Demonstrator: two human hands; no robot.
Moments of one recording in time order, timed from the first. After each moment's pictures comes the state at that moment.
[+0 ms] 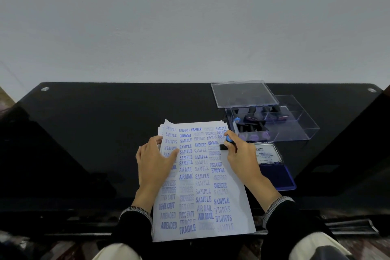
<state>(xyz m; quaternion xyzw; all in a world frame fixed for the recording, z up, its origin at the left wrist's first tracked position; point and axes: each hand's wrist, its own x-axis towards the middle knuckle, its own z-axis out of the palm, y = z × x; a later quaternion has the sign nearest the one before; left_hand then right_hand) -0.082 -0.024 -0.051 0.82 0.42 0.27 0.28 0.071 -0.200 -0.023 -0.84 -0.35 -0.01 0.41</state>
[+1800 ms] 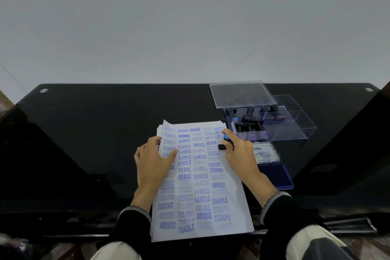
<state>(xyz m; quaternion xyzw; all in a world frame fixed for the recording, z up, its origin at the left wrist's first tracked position) -0.082 -0.024 -0.049 0.82 0.41 0.27 0.28 0.072 -0.198 -0.018 -0.86 -0.34 0.02 0.38</state>
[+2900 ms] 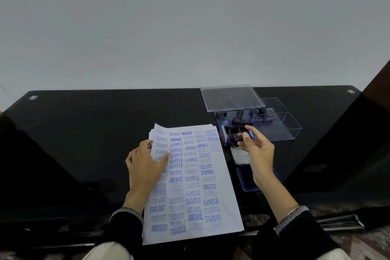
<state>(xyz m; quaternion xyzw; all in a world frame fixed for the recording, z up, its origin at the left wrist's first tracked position) -0.080 -0.024 -0.048 0.83 0.42 0.25 0.26 0.083 -0.241 0.006 -0.66 -0.08 0.07 0.75</state>
